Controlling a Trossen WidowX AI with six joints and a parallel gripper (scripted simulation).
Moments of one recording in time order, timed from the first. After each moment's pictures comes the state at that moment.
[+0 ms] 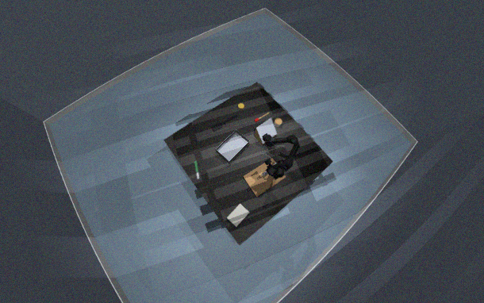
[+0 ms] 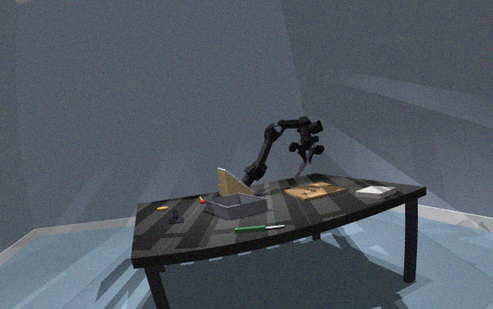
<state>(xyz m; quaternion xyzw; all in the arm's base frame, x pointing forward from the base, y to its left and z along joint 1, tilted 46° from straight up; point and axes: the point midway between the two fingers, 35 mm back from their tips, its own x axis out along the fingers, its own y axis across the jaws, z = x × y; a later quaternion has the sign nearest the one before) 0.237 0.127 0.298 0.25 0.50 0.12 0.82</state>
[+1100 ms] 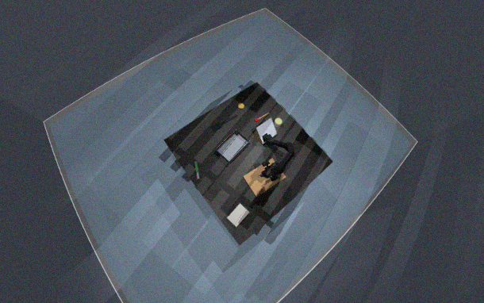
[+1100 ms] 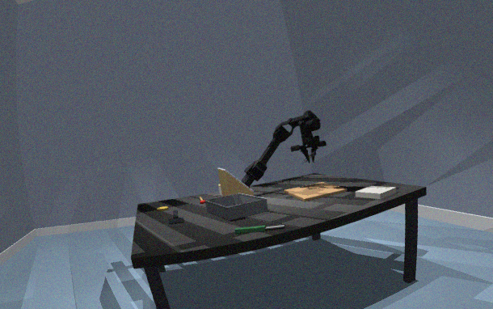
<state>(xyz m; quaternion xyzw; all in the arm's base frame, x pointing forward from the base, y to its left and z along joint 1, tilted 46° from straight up) 0.249 0.133 0.308 0.34 0.64 0.22 0.65</state>
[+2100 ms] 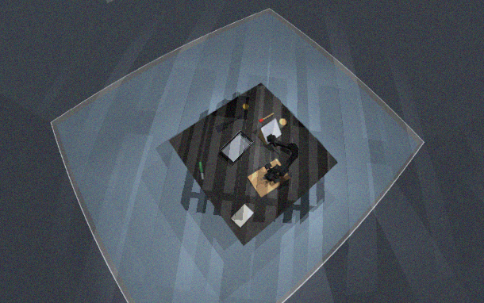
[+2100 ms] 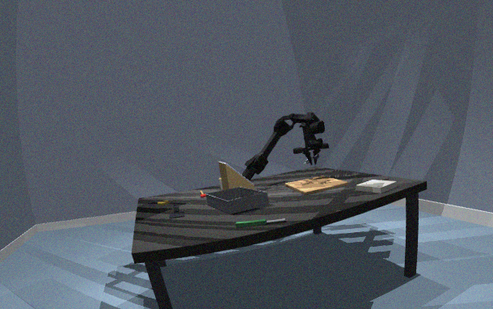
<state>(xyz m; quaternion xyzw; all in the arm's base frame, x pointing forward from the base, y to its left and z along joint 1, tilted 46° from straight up) 0.256 0.166 0.277 0.32 0.65 0.24 0.65</state>
